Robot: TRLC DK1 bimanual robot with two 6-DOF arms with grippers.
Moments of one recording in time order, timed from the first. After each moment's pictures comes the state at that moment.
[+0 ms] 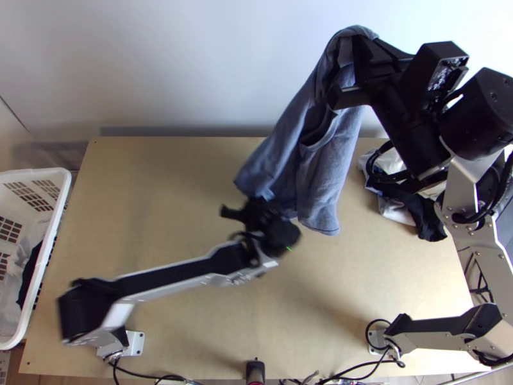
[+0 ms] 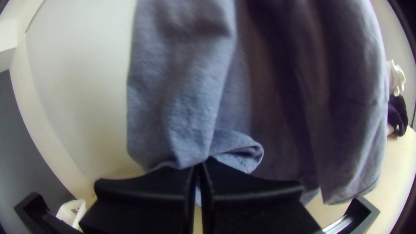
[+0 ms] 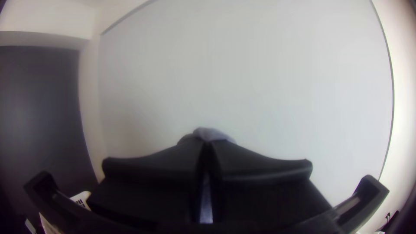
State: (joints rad) left arm -1.11 1.76 1.39 -0.07 -1.16 -0.11; right arm 0.74 1.46 2.10 -0.38 0.38 0.05
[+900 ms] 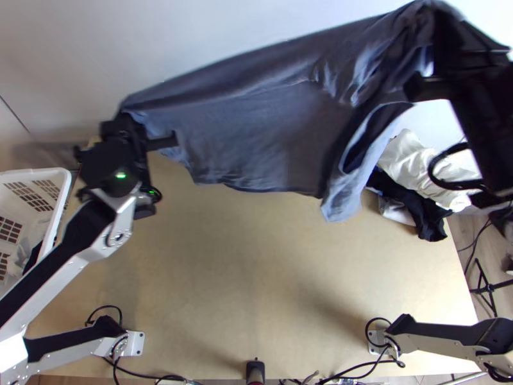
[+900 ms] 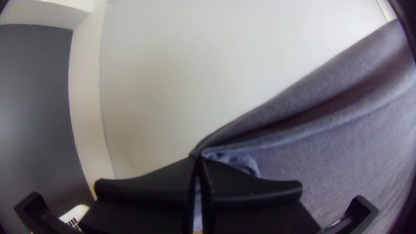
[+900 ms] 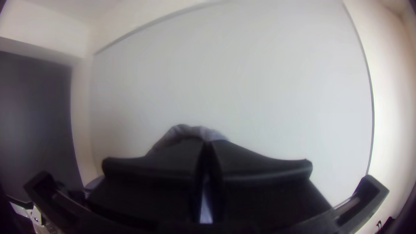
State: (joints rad) left arm -0.58 1.25 1.35 0.08 -0.94 0.14; right arm 0.66 1.36 2.19 -0.45 0.38 -0.01
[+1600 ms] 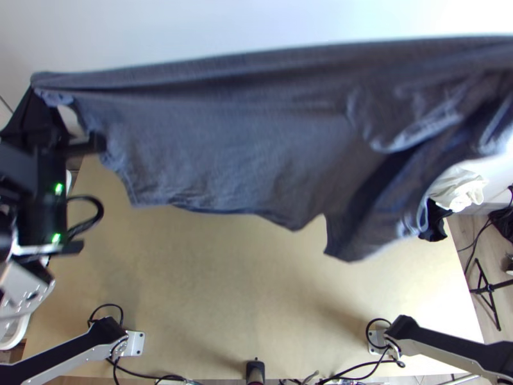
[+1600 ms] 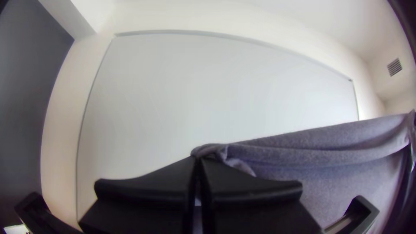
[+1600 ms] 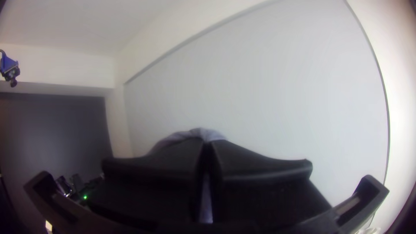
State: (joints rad) left arm -0.66 0.97 1.44 0.16 -0.75 0.19; right arm 0.73 1.16 2.28 -0.69 0.27 0.17
